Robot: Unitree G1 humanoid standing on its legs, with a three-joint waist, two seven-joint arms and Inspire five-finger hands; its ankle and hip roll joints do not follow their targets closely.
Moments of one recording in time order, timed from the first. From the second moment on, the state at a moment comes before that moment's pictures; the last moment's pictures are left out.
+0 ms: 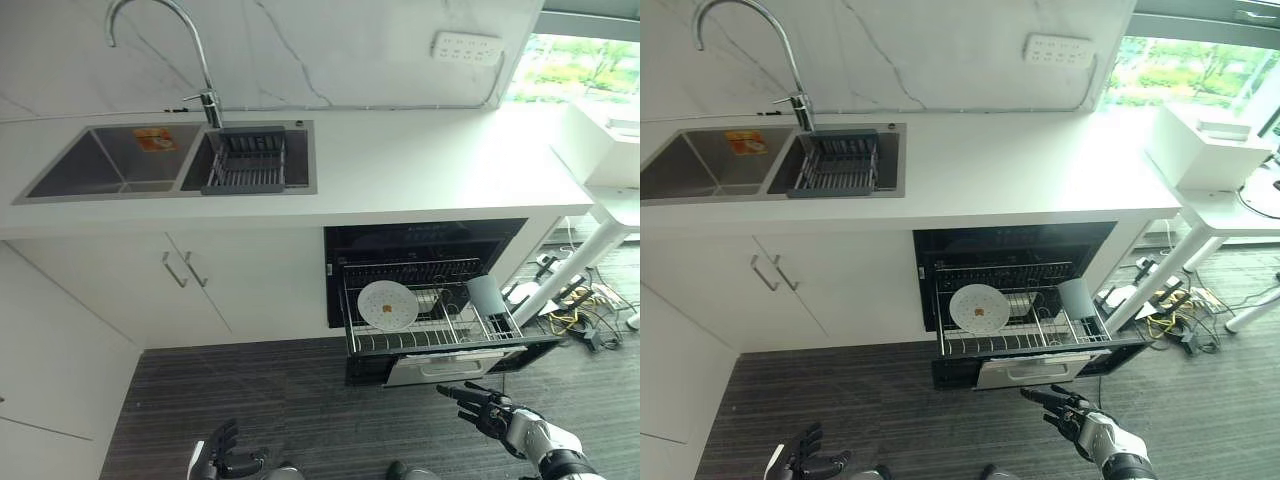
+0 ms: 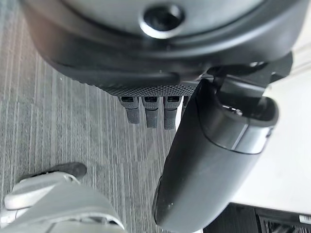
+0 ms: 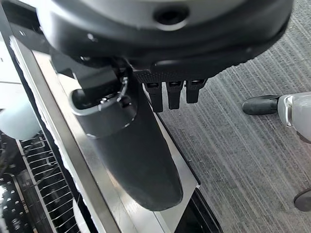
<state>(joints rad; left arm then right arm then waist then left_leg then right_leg) 0.21 0.30 -0.12 0.95 -0.26 -0.31 0.10 -0.21 -0.41 0.00 0.92 0.68 0.40 -0.07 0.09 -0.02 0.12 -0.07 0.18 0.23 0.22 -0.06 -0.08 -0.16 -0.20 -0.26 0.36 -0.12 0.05</state>
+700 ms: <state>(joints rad) 0.14 0.30 -0.22 1.01 -0.27 -0.31 0.11 -0.53 -0.69 0.04 1.22 0.67 0.44 -0.14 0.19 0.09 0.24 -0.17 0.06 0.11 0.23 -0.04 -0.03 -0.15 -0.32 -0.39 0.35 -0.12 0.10</state>
